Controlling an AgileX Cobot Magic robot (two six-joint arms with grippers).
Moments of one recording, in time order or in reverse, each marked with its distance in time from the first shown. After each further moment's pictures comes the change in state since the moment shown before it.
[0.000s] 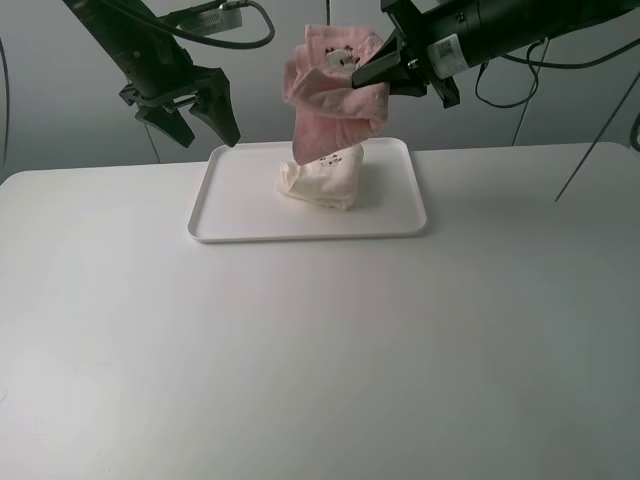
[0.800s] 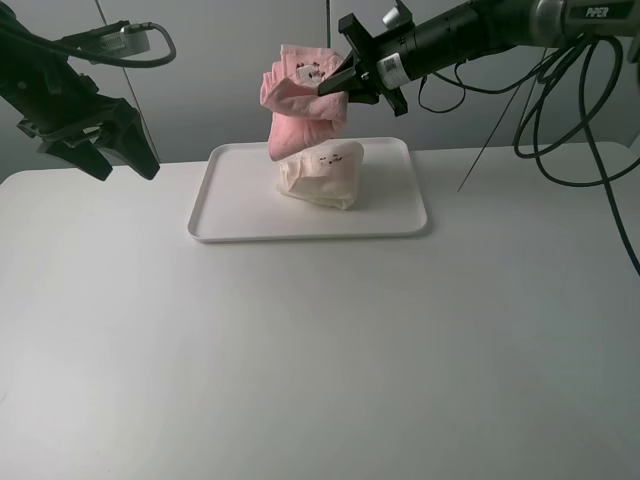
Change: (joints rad) left arm 0.161 -0.289 0.418 0.006 -0.126 0.104; right arm 0.037 0.416 -0.502 -0.034 0.058 0.169
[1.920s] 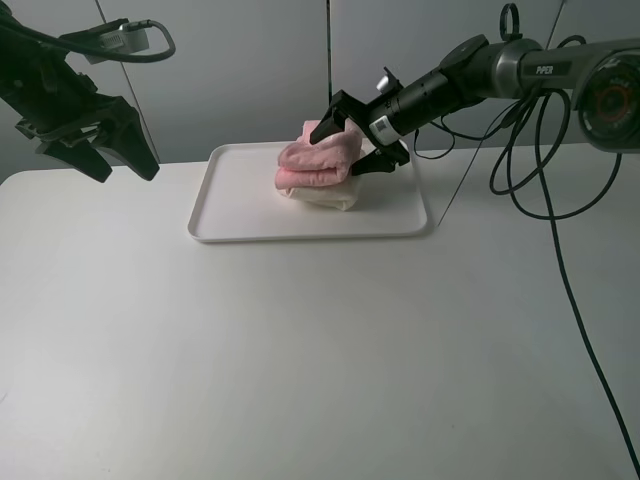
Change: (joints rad) left arm 0.000 -0.008 0.002 -0.010 0.025 0.000; right arm 0.023 0.123 -0.010 -0.192 -0.104 0.101
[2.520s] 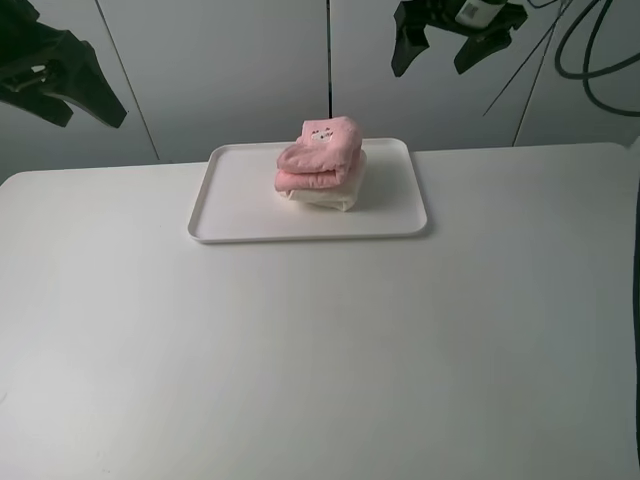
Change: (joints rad) left arm 0.000 -0.221 0.001 0.056 -0.011 -0.033; right arm 0.000 -0.456 0.009 -0.785 0.196 0.203
